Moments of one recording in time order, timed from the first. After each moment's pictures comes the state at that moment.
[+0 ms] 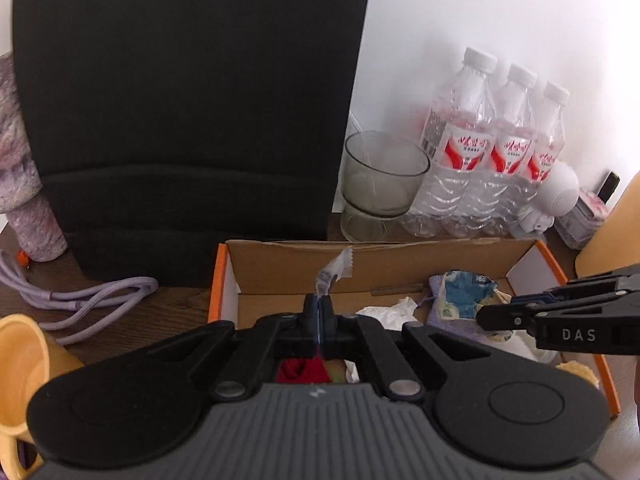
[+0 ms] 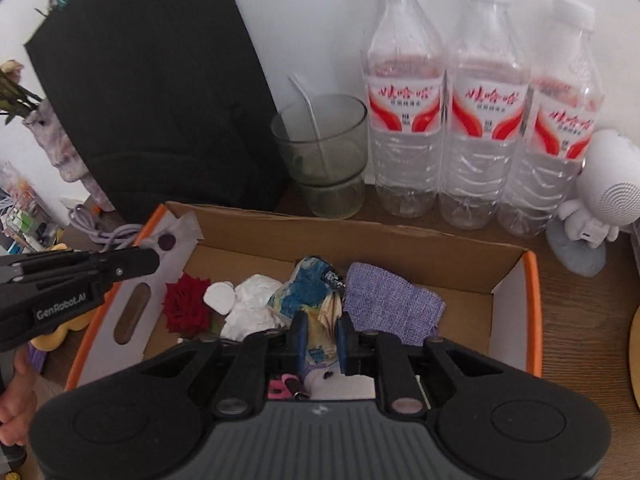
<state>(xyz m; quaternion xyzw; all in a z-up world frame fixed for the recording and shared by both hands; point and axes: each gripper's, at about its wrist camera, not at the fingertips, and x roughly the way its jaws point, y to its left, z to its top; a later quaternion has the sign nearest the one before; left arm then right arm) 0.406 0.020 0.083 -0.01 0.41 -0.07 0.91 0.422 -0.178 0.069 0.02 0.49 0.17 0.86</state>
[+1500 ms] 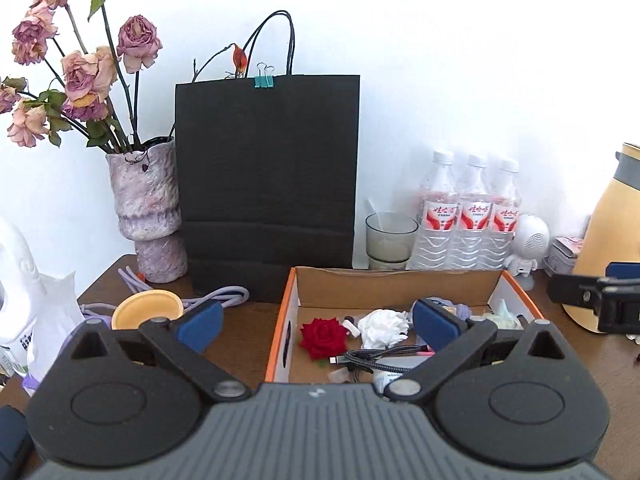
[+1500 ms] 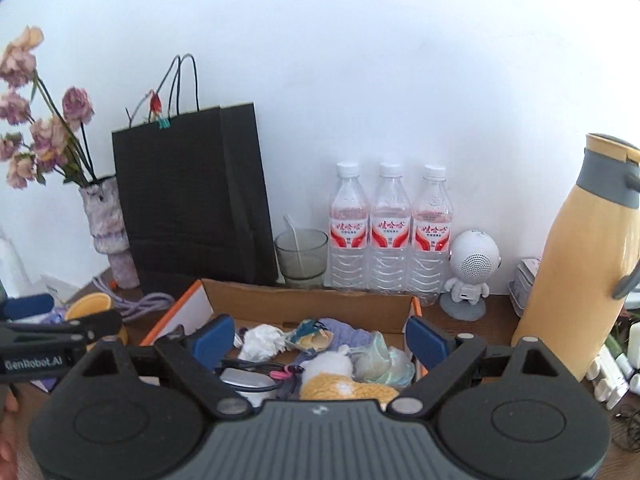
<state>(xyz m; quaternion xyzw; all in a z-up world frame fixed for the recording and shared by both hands) 0.200 0.006 0.145 0.00 0.23 0.03 0.97 0.206 -0.206 0.156 0.02 0.24 0.10 0.97</state>
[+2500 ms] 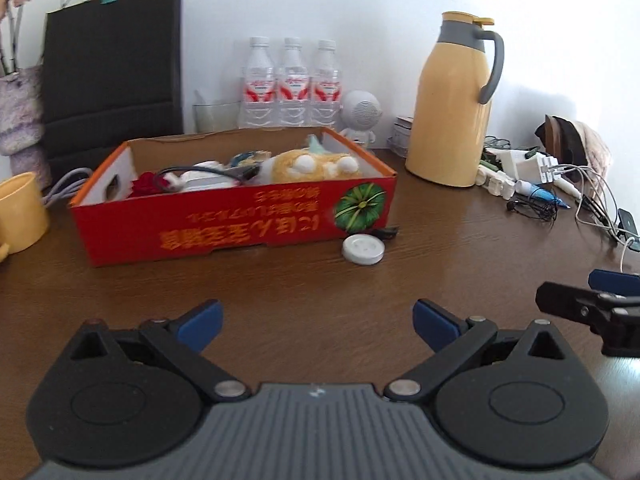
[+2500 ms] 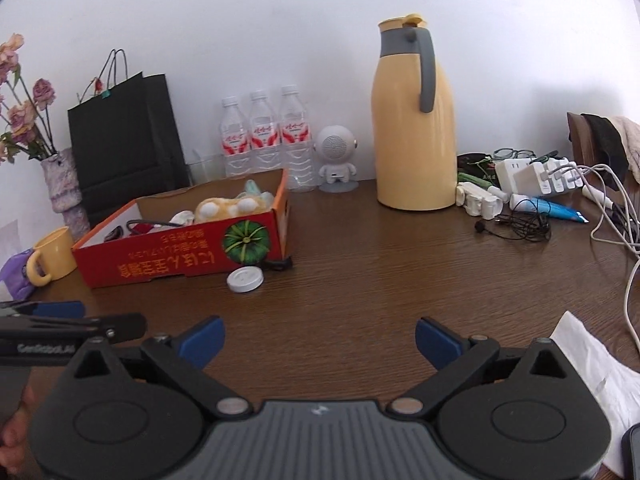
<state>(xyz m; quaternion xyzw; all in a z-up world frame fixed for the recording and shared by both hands) 0.101 -0.105 0.025 0.02 0.28 -0.17 0.94 0.003 -0.308 0.034 0.08 0.25 -0.02 0.96</state>
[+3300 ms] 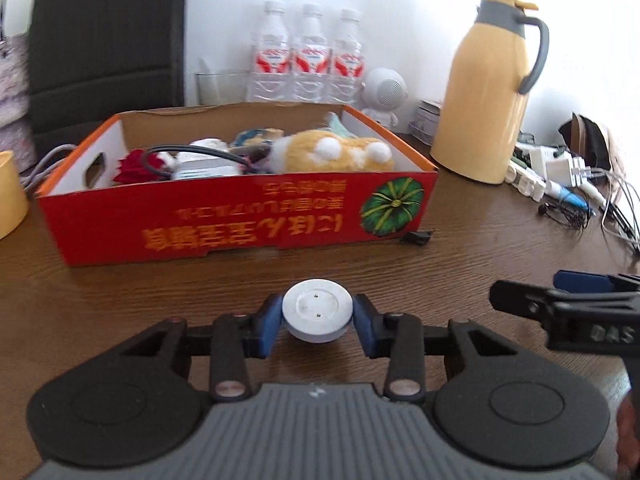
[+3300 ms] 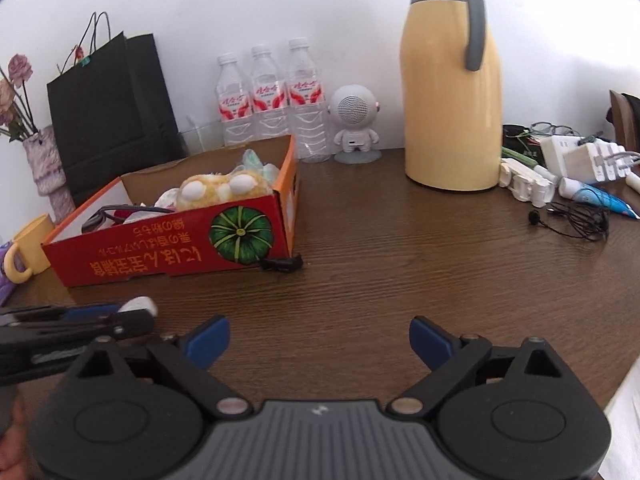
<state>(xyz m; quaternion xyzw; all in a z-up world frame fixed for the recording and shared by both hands) 0.142 -0.081 0.013 -0.01 0.32 -0.14 0.94 0.103 -0.292 0.011 0.07 0.31 0.01 0.95</state>
